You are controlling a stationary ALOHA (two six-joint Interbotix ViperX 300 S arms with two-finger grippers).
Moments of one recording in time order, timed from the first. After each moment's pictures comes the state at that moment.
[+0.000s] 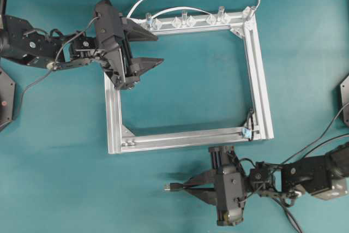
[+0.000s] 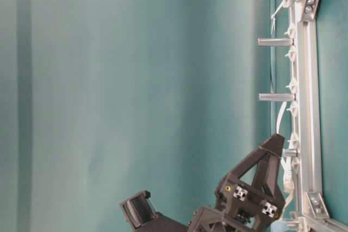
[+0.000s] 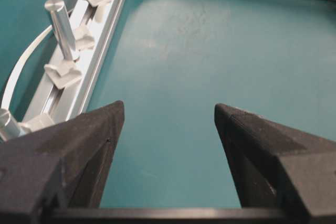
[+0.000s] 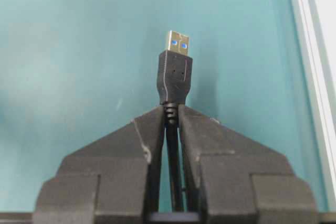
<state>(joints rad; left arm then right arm) 0.22 0.03 0.89 -0.06 -0.50 0.00 0.54 0.31 0.65 0.80 -0.62 -0.33</state>
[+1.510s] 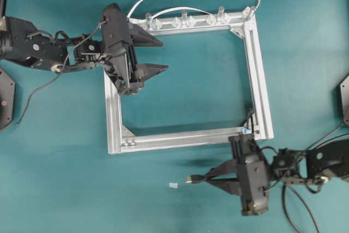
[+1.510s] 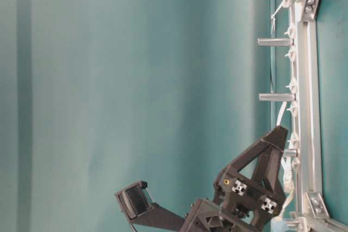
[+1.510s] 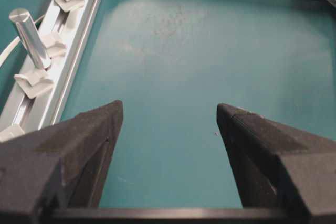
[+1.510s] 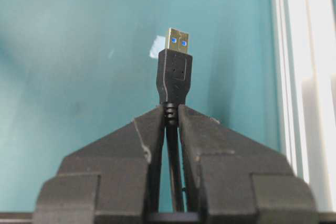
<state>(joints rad) 0.18 0.03 0.85 -0.06 -0.43 0.00 0.54 0.13 0.82 0.80 -0.55 -0.38</state>
